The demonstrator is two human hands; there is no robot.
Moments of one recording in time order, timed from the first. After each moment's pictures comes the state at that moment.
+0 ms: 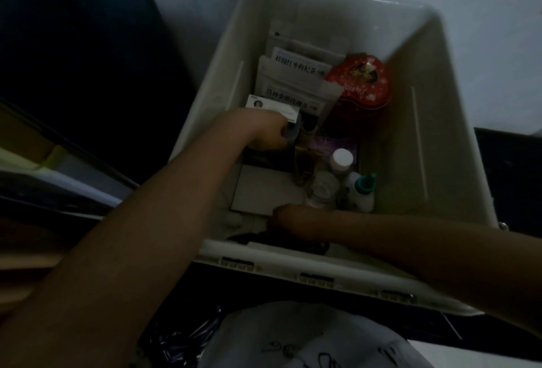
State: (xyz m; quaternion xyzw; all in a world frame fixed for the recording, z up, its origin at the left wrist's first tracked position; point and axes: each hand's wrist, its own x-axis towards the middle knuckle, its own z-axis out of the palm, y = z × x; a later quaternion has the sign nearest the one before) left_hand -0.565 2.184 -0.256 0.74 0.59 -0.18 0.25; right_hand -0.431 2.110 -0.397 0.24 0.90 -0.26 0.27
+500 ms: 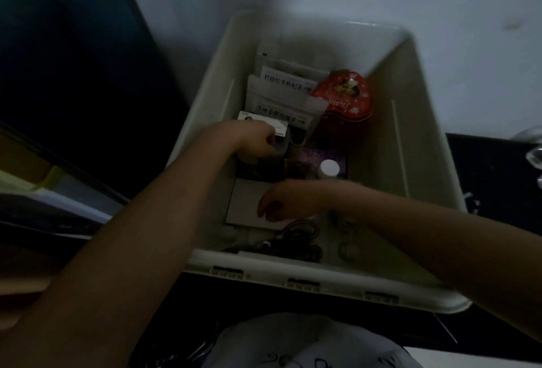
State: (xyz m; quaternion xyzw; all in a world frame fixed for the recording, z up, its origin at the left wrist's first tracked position) left_hand -0.570 2.185 -0.249 0.74 0.60 -0.14 0.28; right_hand -0.436 2.140 -0.291 0.28 0.86 -0.36 0.24
